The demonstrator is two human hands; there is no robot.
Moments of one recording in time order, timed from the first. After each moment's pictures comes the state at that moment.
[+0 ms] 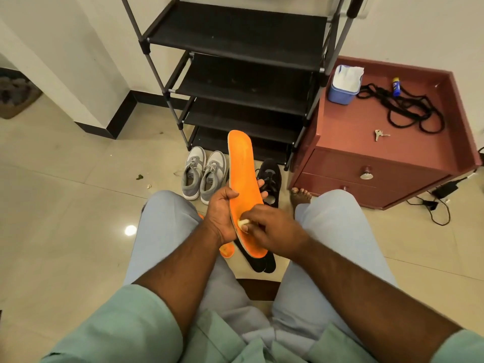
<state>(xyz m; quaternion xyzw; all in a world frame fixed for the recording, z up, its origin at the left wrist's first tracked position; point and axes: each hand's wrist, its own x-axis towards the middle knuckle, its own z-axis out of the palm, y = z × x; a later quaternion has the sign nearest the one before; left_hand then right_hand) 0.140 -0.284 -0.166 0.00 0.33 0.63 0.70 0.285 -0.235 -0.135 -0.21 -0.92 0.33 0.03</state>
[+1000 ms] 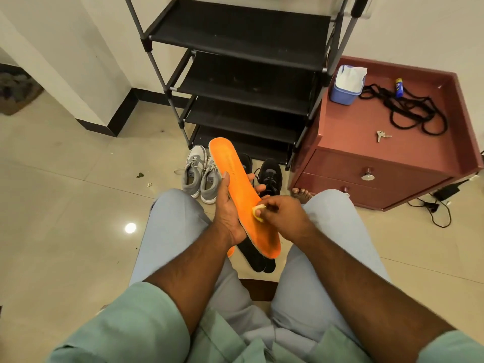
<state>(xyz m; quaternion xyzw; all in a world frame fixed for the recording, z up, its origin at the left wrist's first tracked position) 0.158 -0.278 -0.169 -0.01 0.41 0.66 0.62 0.281 -0.210 -0.143 -0.42 -0.77 0.48 0.03</state>
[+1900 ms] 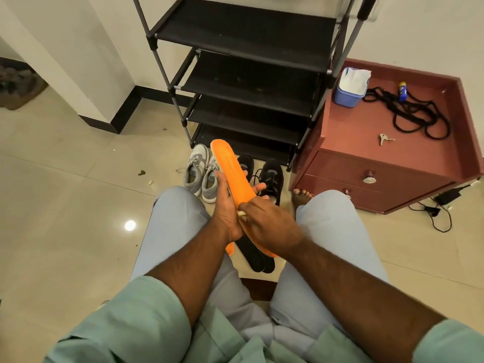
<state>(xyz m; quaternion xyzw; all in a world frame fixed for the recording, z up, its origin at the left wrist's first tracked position) 0.150 -0.276 -0.166 -0.05 0.41 0.66 0.63 0.270 -0.237 -0.140 -0.19 -0.96 0.21 0.07</state>
